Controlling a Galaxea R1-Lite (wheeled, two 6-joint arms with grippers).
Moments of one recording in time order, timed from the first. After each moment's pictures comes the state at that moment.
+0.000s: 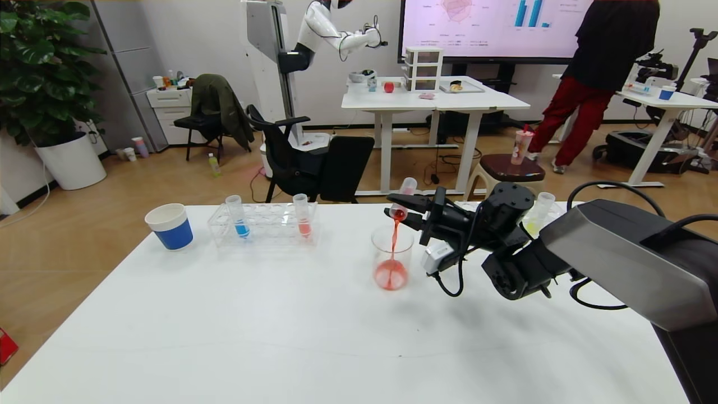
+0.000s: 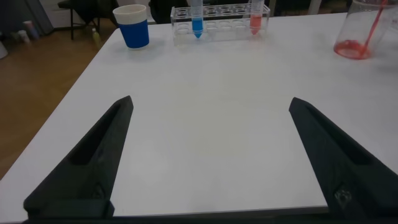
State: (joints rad) left arm 0.00 0.00 0.00 0.01 -0.02 0.05; right arm 0.34 2.47 -1.34 -1.43 0.88 -1.48
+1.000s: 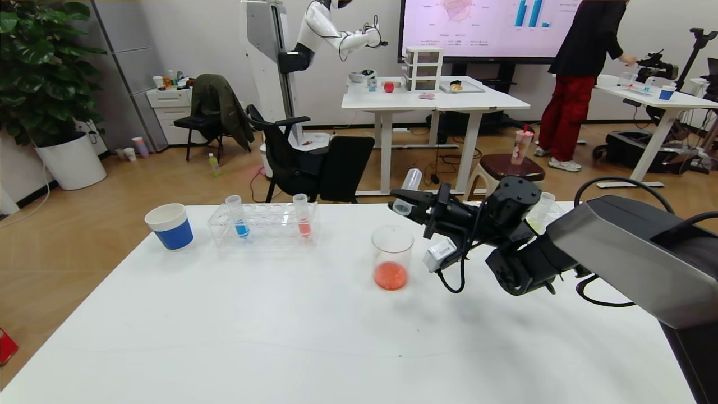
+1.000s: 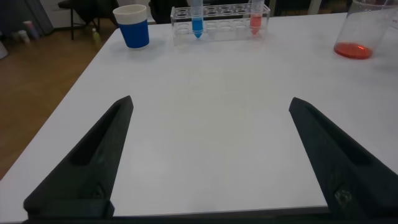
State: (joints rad) left arm 0.00 0.00 0.00 0.01 -0.02 0.05; right arm 0.33 2.45 -1.34 -1.42 0.89 -1.60
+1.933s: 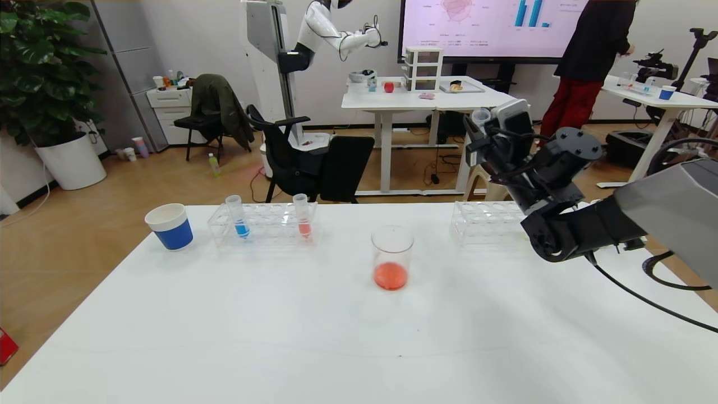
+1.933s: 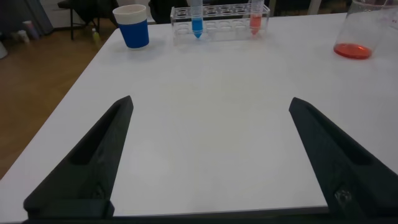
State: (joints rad) left arm 0.00 0.00 0.00 0.01 -0.02 0.05; right arm 0.25 2.26 -1.36 -1.36 0.01 -0.39
